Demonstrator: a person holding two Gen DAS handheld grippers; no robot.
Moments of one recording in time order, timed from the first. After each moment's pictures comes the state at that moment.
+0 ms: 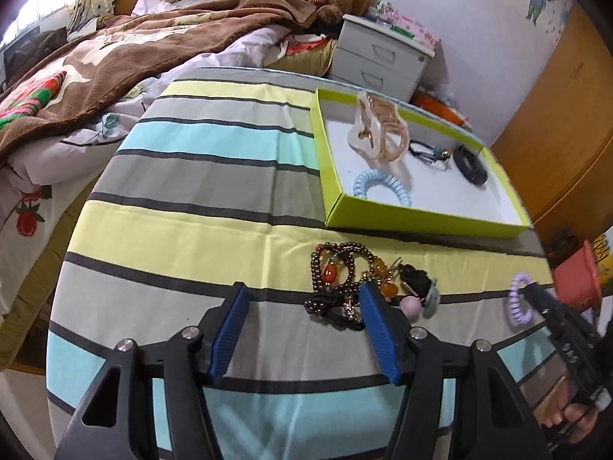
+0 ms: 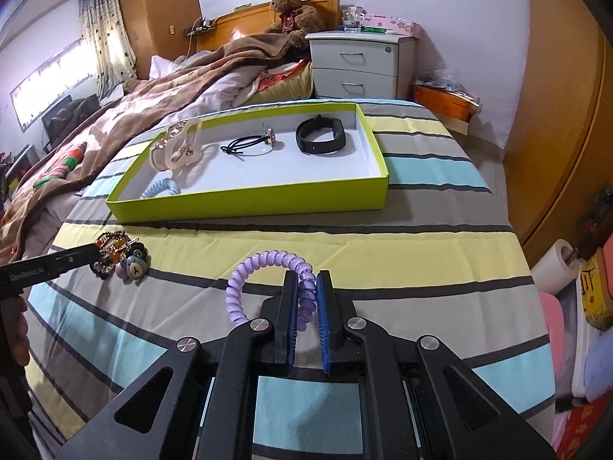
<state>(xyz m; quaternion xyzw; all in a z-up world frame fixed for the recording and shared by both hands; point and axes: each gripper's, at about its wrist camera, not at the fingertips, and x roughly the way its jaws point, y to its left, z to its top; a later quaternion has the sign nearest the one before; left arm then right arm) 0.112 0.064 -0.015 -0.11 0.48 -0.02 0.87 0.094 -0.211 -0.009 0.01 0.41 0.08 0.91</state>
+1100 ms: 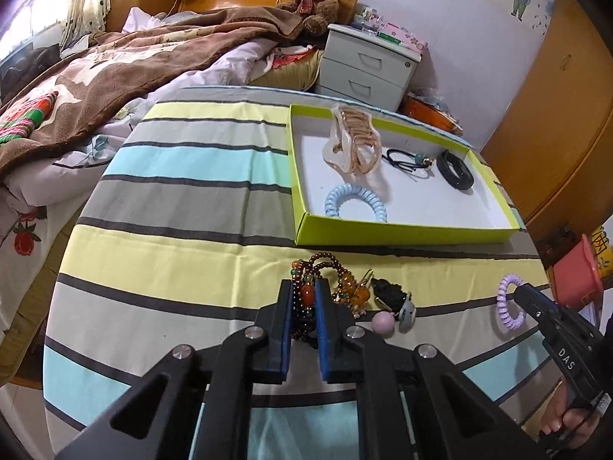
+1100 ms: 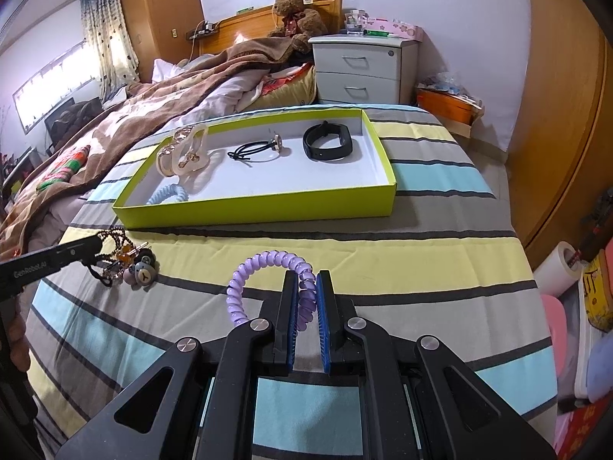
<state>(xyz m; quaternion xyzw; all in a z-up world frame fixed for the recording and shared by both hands) 0.112 0.047 0.000 -0.10 0.45 -0.04 0.88 0.097 -0.207 -0.005 0.02 0.41 0.09 0.91</state>
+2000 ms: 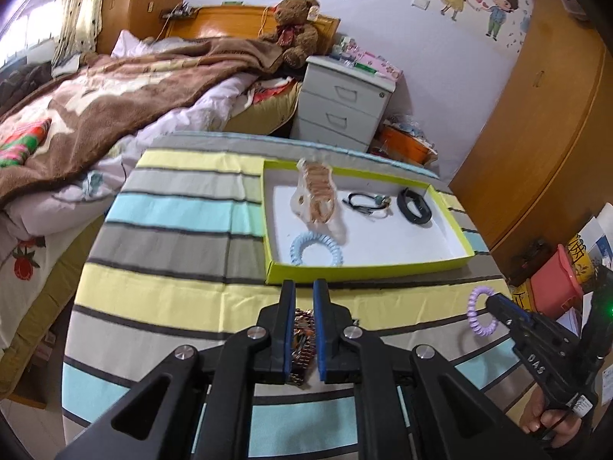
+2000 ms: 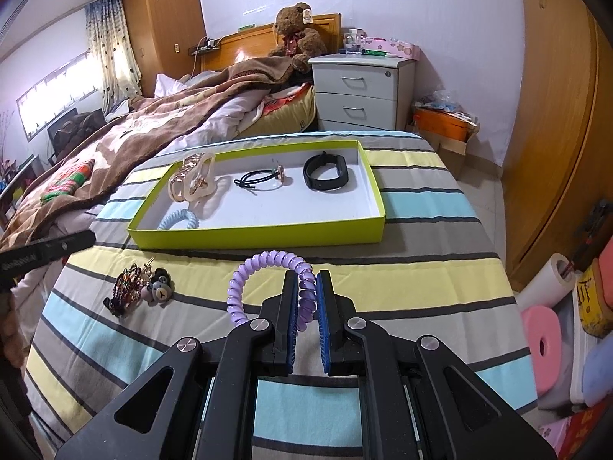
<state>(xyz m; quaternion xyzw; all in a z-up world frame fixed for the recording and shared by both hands) 0.102 0.047 0.042 -0.11 0.41 -0.07 0.90 0.084 -0.208 0.020 0.02 0.38 0.08 0.92</state>
